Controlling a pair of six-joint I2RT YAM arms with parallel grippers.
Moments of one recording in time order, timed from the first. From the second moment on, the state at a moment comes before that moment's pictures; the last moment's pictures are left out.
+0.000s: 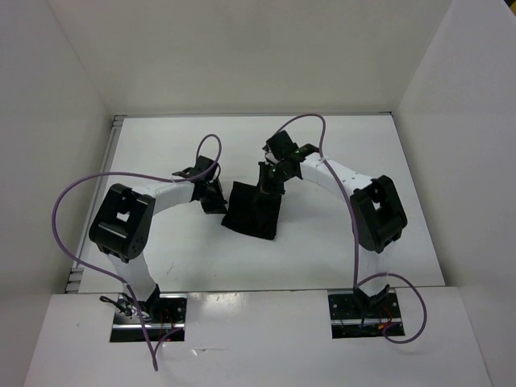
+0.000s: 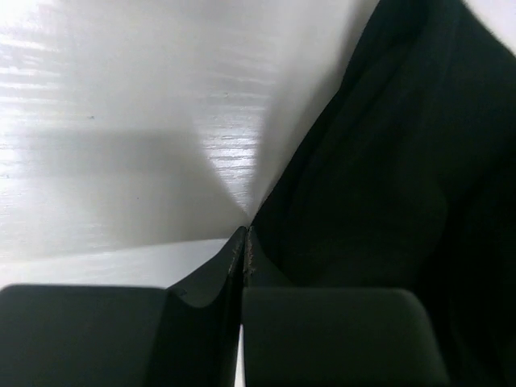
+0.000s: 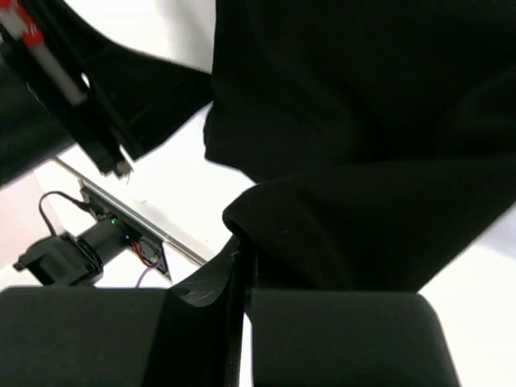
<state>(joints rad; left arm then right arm) -0.38 1.78 1.04 -0.36 0.15 -0.72 0.57 1.86 1.45 -0.66 -0.41 0.61</state>
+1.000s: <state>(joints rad) -0.38 1.78 1.02 -0.34 0.18 -0.74 0.60 2.15 1.67 -0.61 -0.49 0.67</state>
